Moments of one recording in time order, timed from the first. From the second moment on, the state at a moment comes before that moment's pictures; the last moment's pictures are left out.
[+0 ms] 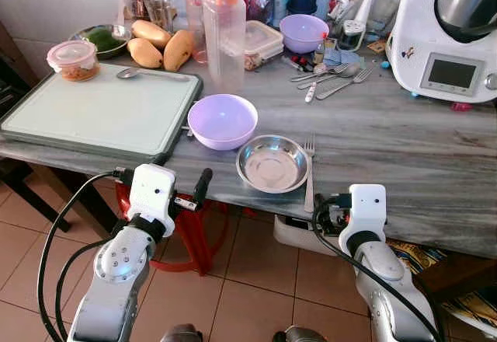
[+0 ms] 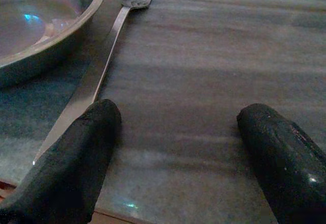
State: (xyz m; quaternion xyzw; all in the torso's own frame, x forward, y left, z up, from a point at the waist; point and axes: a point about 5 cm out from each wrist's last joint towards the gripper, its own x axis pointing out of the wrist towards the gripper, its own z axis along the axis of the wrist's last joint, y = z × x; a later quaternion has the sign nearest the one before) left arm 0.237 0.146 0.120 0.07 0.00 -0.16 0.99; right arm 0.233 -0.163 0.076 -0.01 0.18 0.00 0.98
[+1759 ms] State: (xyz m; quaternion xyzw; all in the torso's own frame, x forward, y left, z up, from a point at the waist) left arm 0.271 0.161 0.111 0.06 0.00 0.01 1.00; right arm 0.256 -0.159 0.121 -0.07 -0.02 0.06 1.00
